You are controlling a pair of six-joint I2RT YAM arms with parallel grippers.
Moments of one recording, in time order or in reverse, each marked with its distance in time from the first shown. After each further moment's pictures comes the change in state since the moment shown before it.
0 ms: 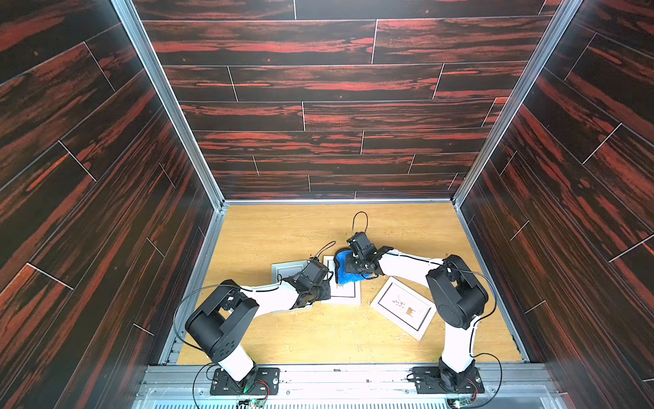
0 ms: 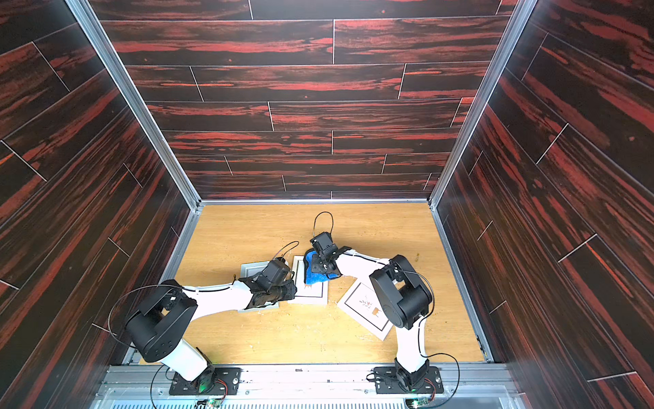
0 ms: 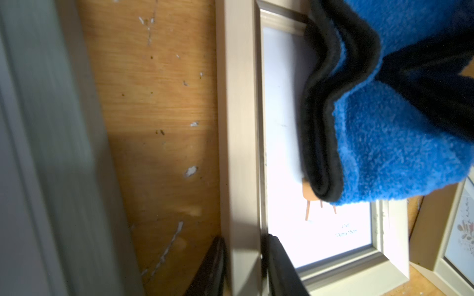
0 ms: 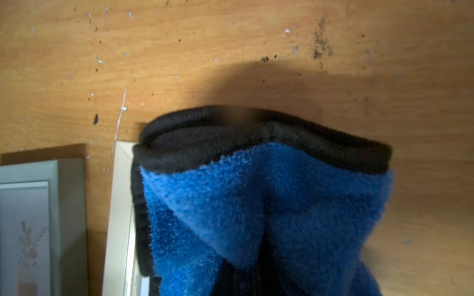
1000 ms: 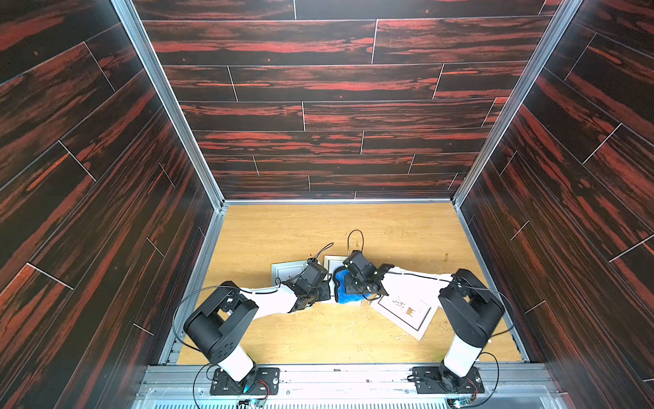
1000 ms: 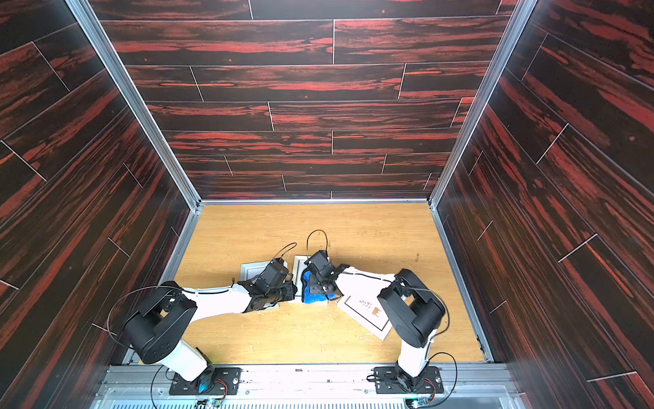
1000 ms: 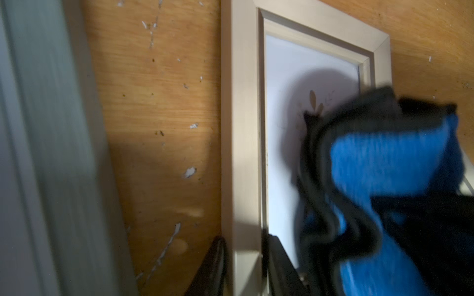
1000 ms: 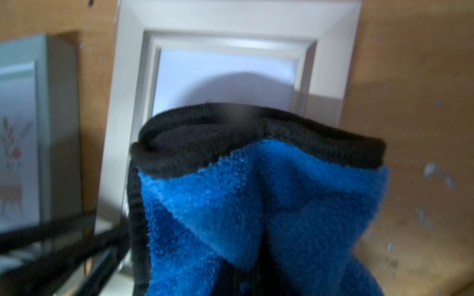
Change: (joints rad) left arm 0.002 -0.015 -0.052 0.087 -0.005 -0.025; right arm 0.085 -0.087 -0.114 -0.029 0.034 0.054
